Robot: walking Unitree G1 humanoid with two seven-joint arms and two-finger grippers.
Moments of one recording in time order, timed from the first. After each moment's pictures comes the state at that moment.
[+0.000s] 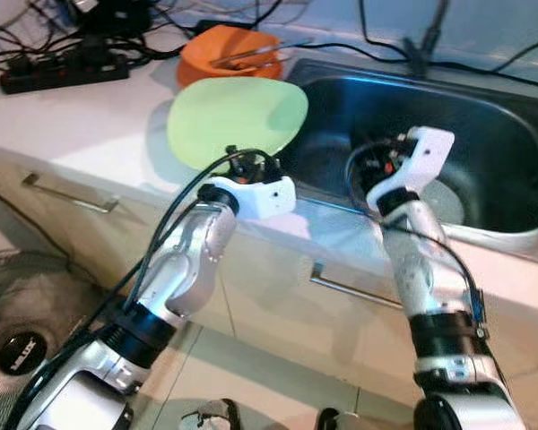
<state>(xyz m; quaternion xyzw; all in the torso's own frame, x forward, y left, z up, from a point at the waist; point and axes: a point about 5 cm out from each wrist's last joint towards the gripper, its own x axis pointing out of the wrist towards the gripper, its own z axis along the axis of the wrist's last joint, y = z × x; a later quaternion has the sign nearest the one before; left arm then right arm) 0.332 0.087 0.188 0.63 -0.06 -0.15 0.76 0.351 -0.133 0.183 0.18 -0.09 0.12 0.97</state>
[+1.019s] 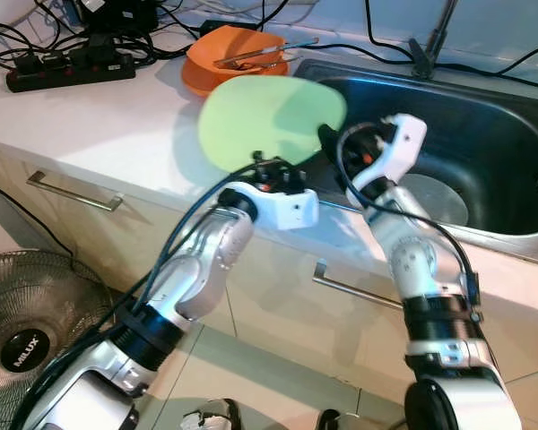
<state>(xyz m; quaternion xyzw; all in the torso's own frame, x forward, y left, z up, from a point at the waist) 0.325 0.062 0.189 0.63 -0.12 -0.19 0.74 0.357 -0.107 0.194 0.25 -0.03 0.19 0.95</state>
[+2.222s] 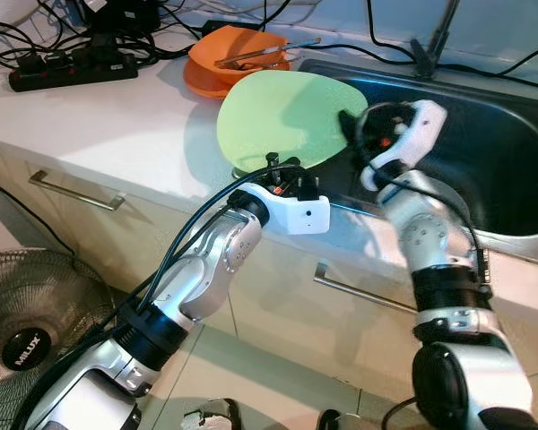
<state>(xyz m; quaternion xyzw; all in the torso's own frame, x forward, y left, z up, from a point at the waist) 0.321 0.053 0.190 0.63 -0.15 -0.22 0.73 0.380 -0.133 0.198 0.27 -0.03 0.14 0.95</state>
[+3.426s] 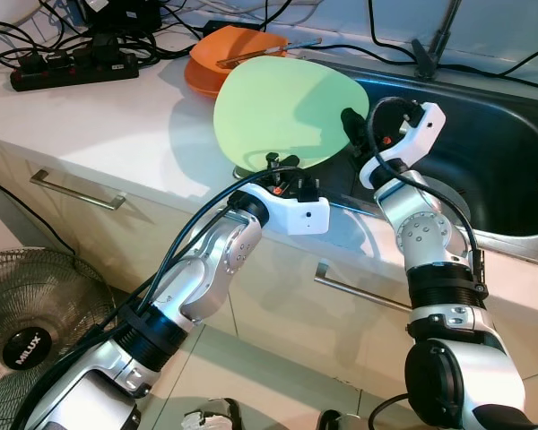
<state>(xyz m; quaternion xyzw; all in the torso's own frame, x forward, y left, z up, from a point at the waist) 0.321 0.053 0.190 0.64 -0.16 -0.20 0.72 0.380 -0.128 0.198 0.36 -0.02 0.16 0.92</state>
